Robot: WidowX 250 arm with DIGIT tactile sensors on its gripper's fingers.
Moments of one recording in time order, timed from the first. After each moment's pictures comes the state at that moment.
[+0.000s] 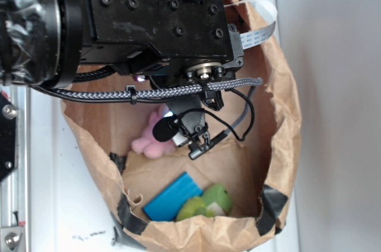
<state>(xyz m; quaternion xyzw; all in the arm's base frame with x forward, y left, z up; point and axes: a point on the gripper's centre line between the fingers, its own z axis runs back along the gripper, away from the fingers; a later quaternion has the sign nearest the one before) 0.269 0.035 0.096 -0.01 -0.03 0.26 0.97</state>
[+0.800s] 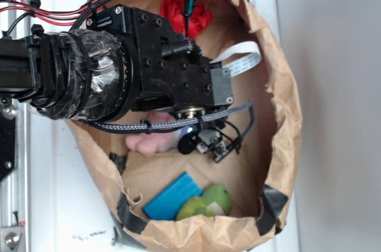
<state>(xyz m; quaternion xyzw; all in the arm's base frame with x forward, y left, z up) 0.297 0.020 0.031 -0.02 -0.11 0.30 0.95</state>
